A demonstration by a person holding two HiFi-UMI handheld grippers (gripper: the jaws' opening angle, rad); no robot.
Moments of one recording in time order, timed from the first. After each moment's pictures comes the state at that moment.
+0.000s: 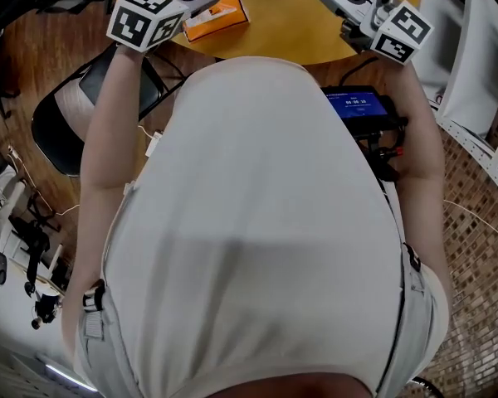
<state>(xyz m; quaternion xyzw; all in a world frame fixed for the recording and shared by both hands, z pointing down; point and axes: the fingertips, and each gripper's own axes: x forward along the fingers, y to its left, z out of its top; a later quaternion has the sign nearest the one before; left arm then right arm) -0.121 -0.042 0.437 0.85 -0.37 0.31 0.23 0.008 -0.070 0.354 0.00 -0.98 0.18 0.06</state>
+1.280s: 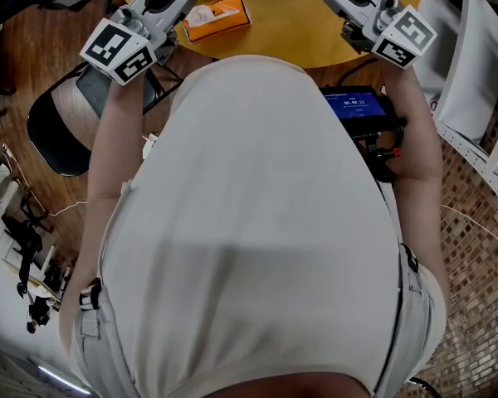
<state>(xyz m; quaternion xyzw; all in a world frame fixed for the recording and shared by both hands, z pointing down) -0.125 -0.026 0.331 0.90 -0.41 0.00 0.14 0.004 -0.070 0.337 -0.01 -0.99 0.15 0.05</state>
